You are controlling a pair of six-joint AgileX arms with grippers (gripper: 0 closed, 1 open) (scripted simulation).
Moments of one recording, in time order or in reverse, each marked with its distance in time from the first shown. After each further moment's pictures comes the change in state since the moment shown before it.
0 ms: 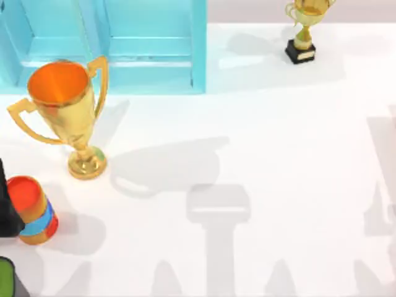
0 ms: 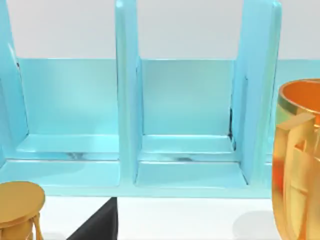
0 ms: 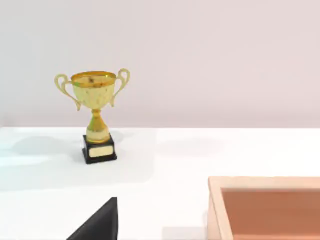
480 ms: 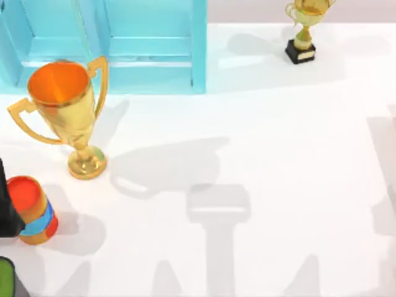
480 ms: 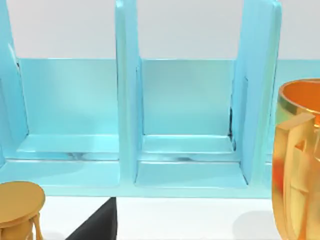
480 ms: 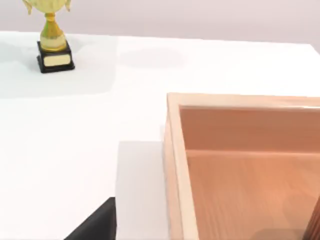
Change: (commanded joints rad) left arm 0.000 0.000 0.000 0.000 0.000 0.000; right arm -0.089 0.221 0.171 -0.208 -0.007 -0.076
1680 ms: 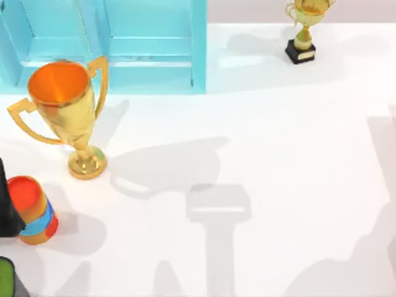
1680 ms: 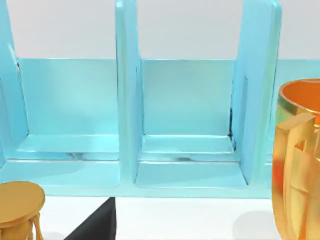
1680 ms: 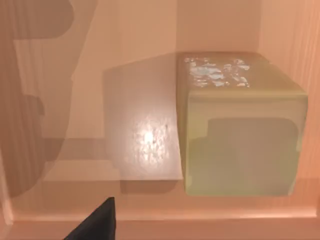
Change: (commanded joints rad) left arm 0.000 0.000 0.000 0.000 0.000 0.000; right arm -0.485 1.448 1.172 -1.032 0.013 -0.476
